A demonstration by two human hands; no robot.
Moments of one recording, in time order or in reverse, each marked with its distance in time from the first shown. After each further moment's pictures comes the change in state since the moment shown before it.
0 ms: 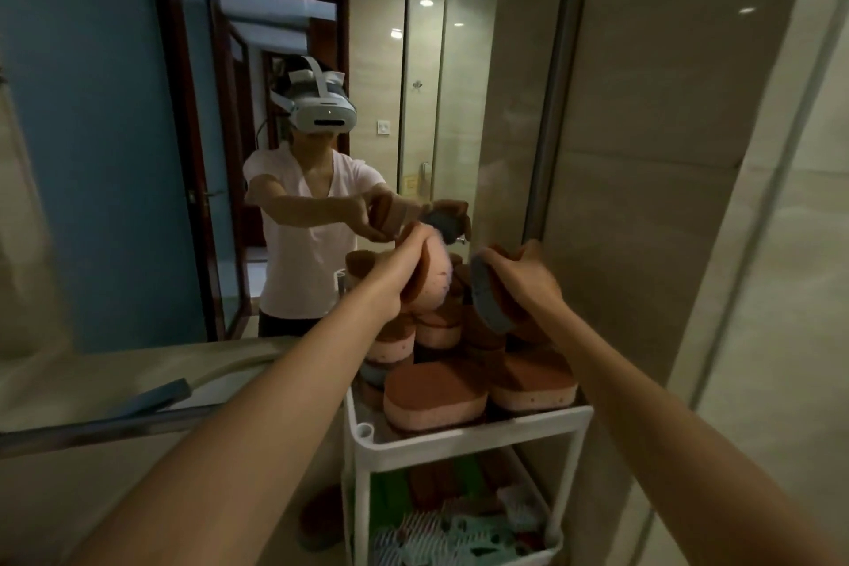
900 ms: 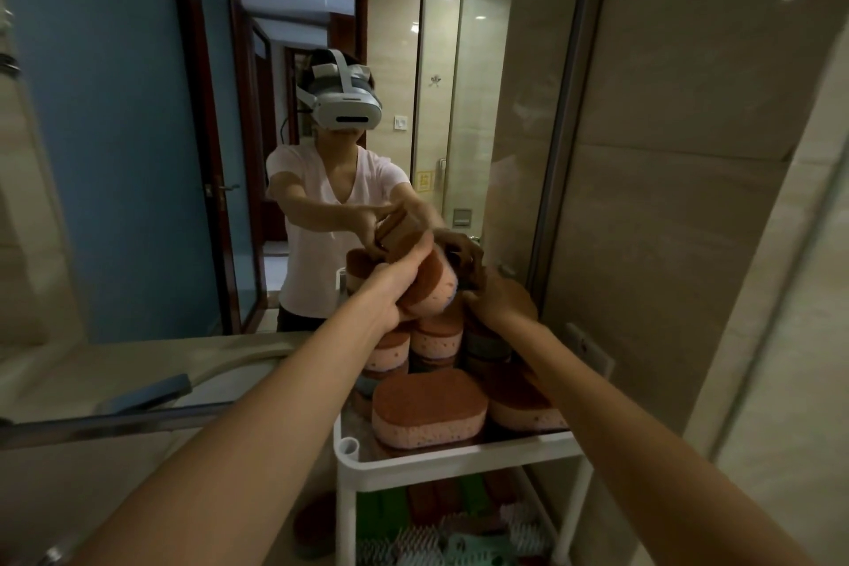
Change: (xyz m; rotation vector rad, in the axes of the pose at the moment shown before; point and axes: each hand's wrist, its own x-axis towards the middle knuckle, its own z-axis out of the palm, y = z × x) left_hand 0.038 -0.017 0.009 -0.100 0.036 -0.068; right_hand 0.037 0.029 0.053 -0.365 -0.162 -0.203
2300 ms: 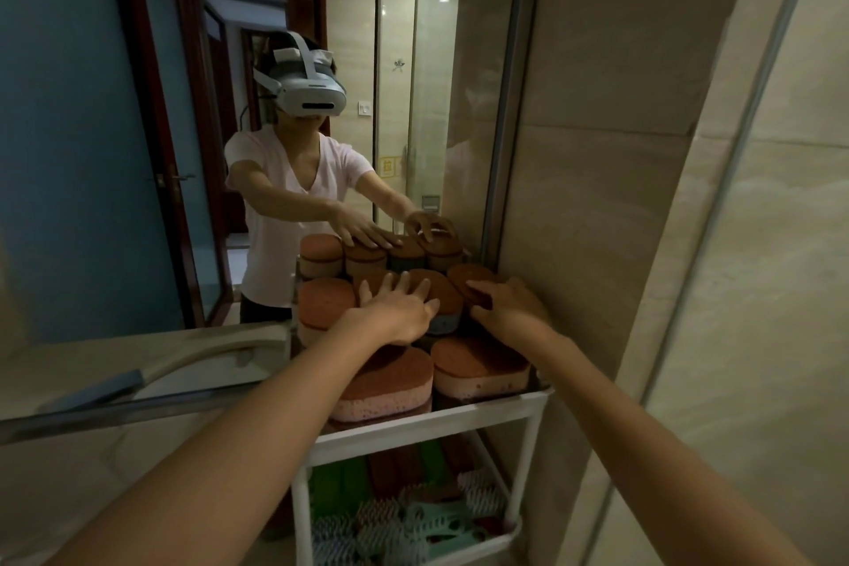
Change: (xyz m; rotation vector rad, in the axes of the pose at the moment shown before) left_hand -0.015 -0.047 0.042 1.704 -0.166 0.320; right_hand -0.047 0.060 -0.038 -0.172 -0.114 0.014
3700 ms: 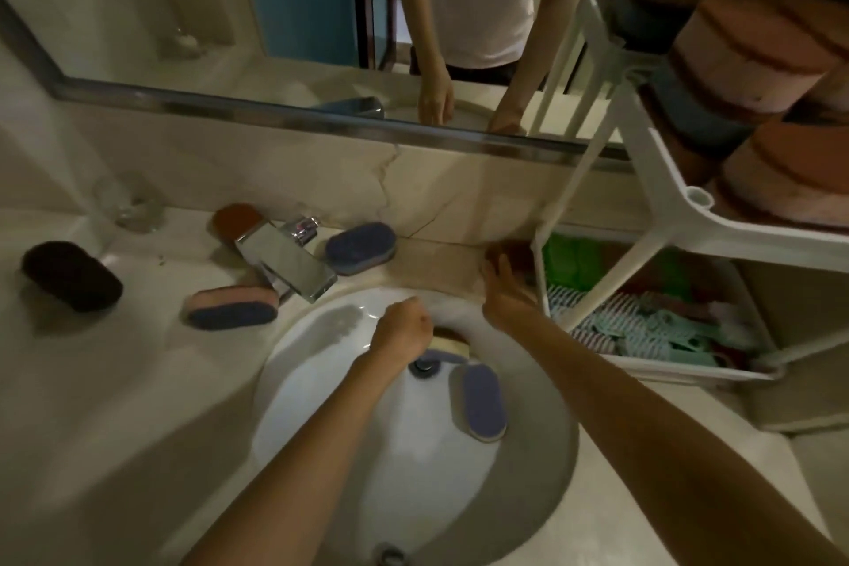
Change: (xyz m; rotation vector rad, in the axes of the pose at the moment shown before) left_hand -0.168 -0.245 0.275 -0.624 -0.129 -0.630; right_hand -0.112 -0.167 0.349 -0.262 -0.667 -0.186
